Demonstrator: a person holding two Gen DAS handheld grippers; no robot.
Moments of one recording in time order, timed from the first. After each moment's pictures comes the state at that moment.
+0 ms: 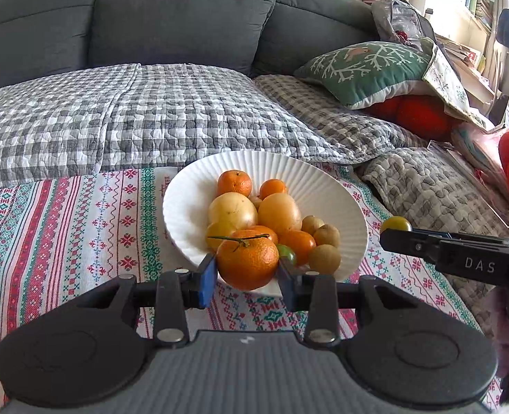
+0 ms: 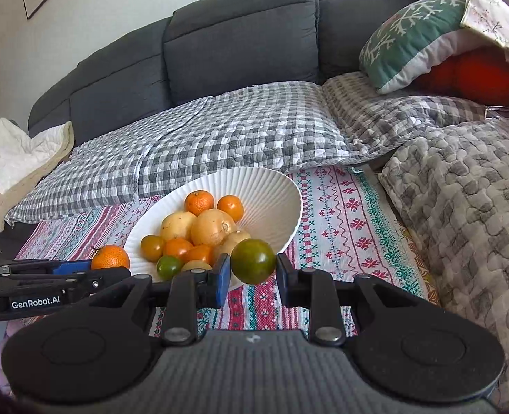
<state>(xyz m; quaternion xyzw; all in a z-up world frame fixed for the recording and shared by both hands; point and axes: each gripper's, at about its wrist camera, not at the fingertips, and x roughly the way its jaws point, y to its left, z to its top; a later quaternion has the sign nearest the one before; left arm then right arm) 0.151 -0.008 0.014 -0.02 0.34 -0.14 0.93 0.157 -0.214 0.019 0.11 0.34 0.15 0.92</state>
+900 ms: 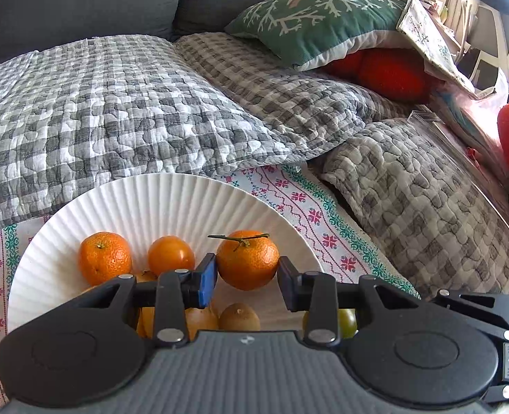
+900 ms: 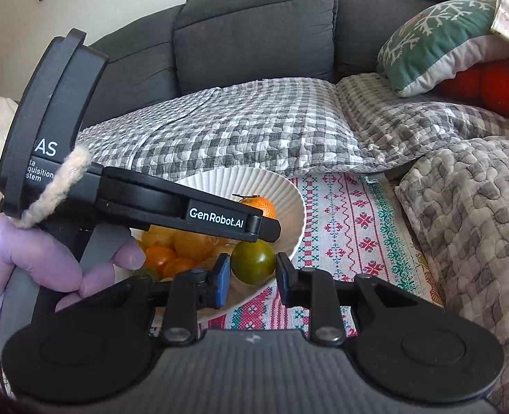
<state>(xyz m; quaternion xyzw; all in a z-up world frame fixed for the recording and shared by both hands) 0.268 -0.097 -0.005 0.02 0.41 -0.24 0.88 0.189 -0.208 0.003 0.07 0.34 0.17 0.92</state>
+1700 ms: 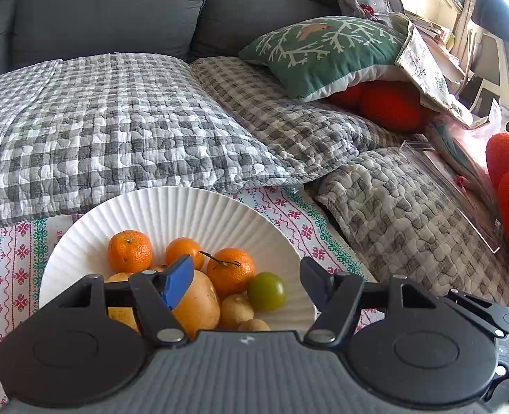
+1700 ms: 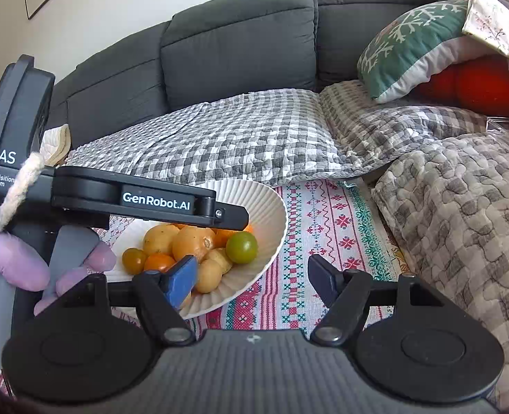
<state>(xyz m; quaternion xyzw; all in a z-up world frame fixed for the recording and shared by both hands) 0.235 -0.075 0.023 -0.02 0.38 -0.22 0.90 0.170 -0.224 0.017 0.10 0.33 0.15 0.93</state>
